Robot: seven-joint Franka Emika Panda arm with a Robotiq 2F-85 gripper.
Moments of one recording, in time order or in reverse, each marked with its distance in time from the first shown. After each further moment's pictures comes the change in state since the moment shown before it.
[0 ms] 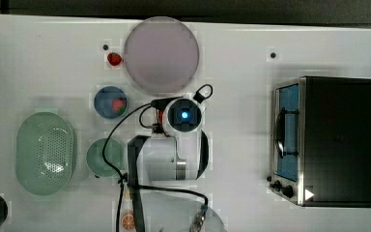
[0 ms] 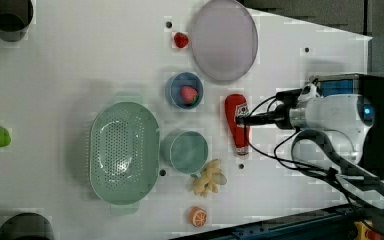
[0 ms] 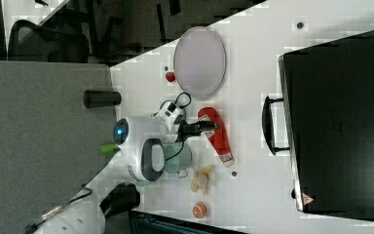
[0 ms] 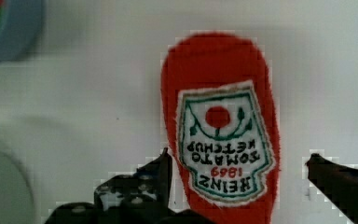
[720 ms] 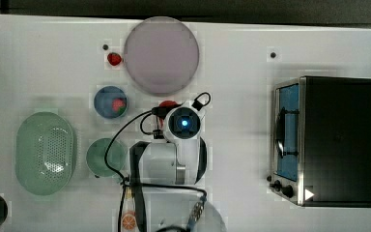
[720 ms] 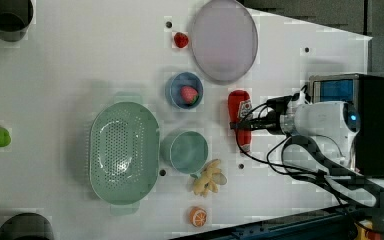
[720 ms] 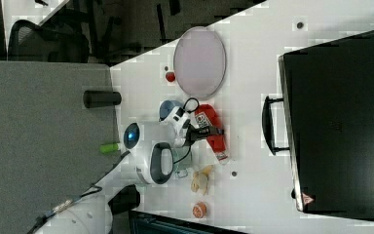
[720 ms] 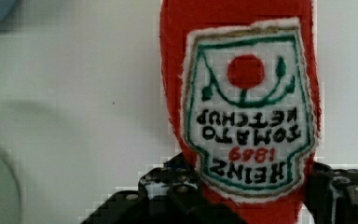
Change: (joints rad) arm 0.001 0.027 0.002 -0.037 0.007 0.058 -0.014
